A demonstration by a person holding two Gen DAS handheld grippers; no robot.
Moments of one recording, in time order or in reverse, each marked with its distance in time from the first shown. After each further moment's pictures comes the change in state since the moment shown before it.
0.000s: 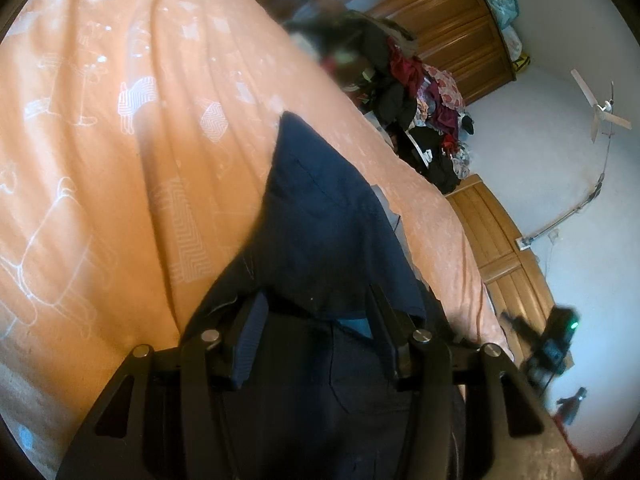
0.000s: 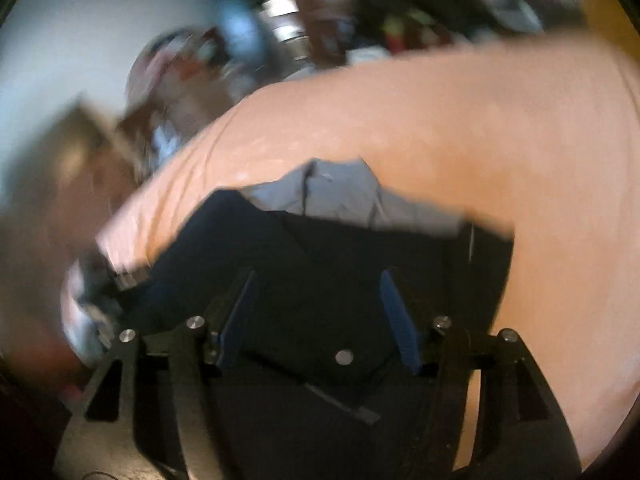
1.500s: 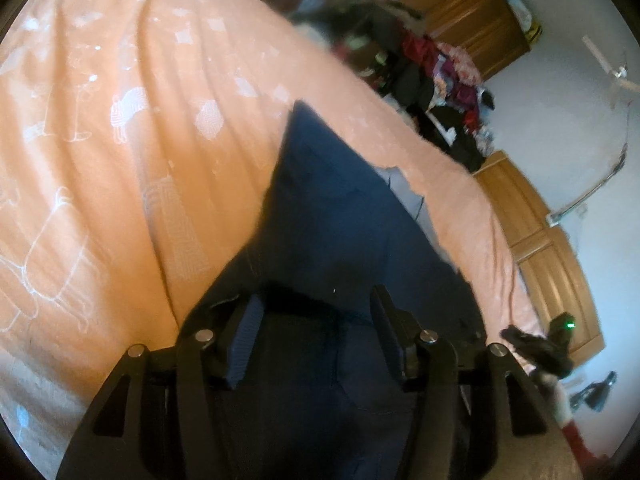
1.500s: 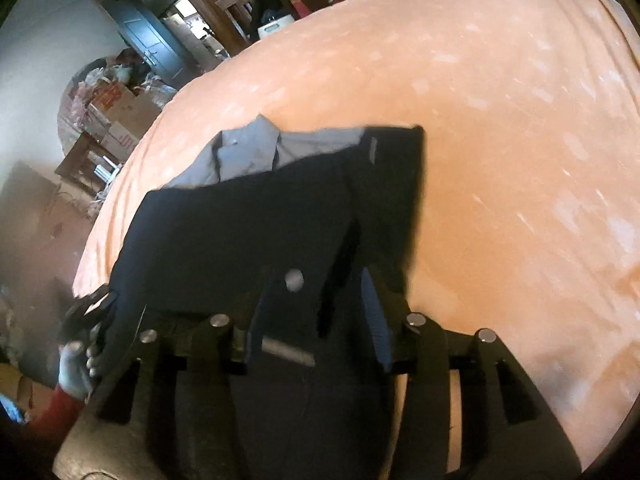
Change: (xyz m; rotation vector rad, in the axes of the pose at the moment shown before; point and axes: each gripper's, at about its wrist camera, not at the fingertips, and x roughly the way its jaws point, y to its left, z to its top) left arm 0.003 -0.023 -0.002 0.074 0.061 0.144; right arm -0.011 -0.055 -0.034 0.182 0.109 -0.186
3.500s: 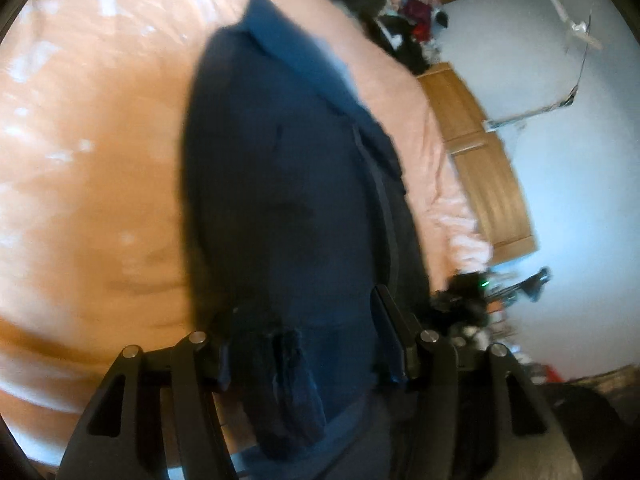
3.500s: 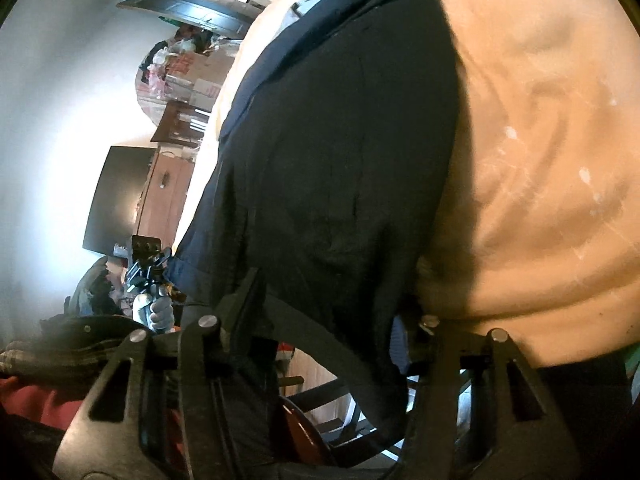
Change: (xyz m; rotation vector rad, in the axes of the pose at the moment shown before) left arm -0.177 -0.004 -0.158 -0.012 0.367 -0.235; right arm -0.003 0.014 -0.202 0.165 0.254 0.445
